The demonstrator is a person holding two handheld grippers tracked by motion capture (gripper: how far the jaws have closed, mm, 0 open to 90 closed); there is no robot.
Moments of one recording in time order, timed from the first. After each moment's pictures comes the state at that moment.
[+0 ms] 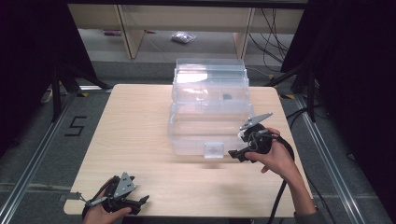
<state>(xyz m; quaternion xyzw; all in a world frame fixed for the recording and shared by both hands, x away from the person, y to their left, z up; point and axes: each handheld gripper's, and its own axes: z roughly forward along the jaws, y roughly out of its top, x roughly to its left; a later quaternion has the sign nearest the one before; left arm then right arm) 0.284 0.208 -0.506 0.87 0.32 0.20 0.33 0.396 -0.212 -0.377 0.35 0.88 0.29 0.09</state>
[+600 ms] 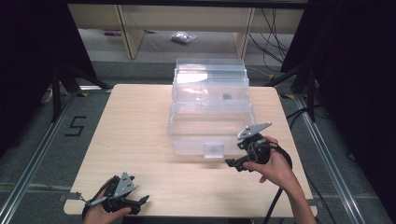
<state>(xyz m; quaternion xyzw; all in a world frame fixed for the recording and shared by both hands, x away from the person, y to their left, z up) 0.284 0.208 -0.506 0.87 0.32 0.20 0.33 0.375 -0.209 -0.387 0.32 0.89 0.31 0.08</state>
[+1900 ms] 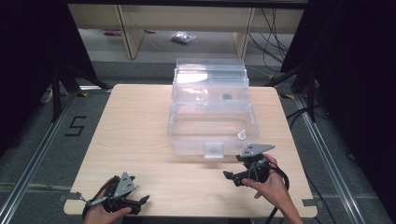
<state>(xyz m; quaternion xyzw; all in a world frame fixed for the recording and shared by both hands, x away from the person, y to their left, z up) 0.284 0.208 -0.506 0.87 0.31 0.20 0.33 0.352 -0.218 -0.442 0.32 0.86 0.38 0.10</state>
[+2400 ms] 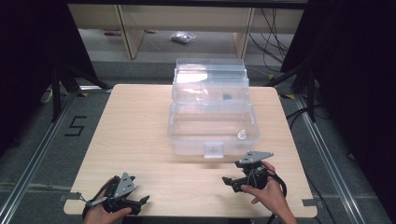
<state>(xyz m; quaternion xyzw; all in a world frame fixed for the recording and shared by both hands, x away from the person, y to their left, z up) 0.284 0.208 -0.506 0.87 0.31 0.20 0.33 0.341 -0.218 -0.467 0.34 0.85 0.38 0.09</state>
